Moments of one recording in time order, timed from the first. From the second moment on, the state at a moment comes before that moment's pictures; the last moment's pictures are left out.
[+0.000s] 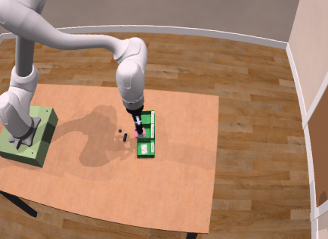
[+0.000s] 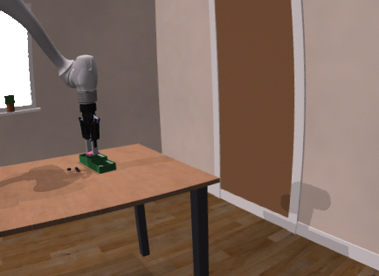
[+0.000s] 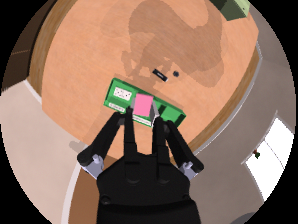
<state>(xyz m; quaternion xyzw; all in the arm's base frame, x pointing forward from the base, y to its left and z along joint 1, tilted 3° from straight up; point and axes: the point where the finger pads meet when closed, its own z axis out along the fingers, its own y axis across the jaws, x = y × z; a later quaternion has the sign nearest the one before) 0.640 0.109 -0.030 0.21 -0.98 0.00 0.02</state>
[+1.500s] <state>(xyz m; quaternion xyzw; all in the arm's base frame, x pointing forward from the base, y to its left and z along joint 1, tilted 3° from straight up) 0.653 0.139 -0.039 0.08 -1.00 0.02 0.02</state>
